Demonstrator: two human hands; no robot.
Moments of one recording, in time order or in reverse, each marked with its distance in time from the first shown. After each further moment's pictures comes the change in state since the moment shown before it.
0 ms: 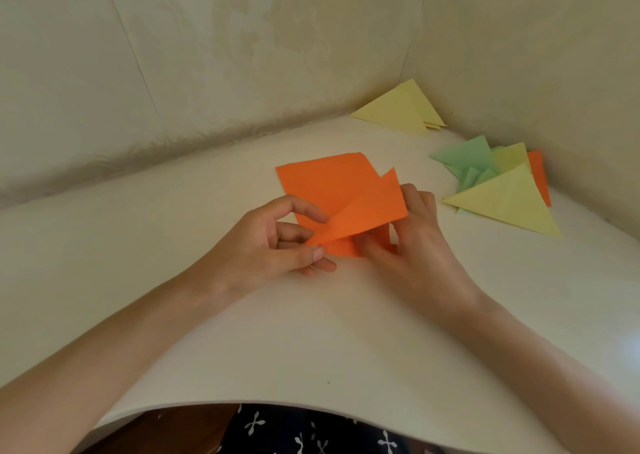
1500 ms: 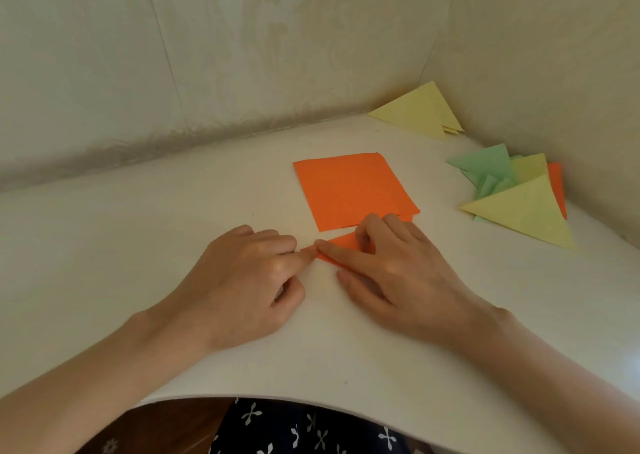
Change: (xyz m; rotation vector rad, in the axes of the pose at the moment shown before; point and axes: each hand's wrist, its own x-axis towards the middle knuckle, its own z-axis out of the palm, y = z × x) left_hand -0.028 -0.017 -0.014 1.334 0.059 0.403; right_hand -0.005 -0.015 0.006 -0.409 -0.266 -0.378
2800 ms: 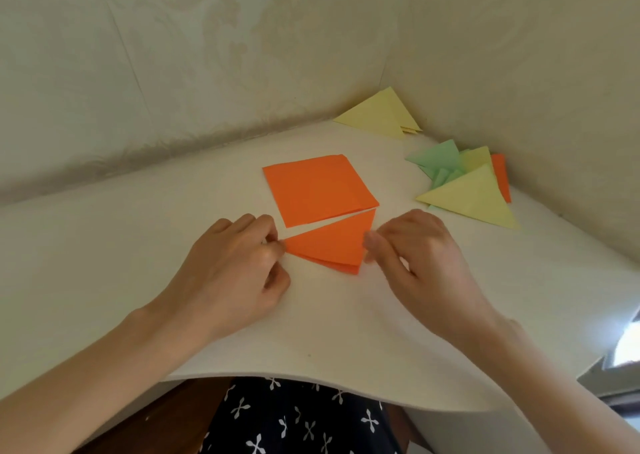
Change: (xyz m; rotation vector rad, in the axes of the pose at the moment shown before) left_hand 0.008 0.019 -0.004 0.173 -0.009 -0.110; right_hand -0.038 0.003 -0.033 0.228 0.194 0.363
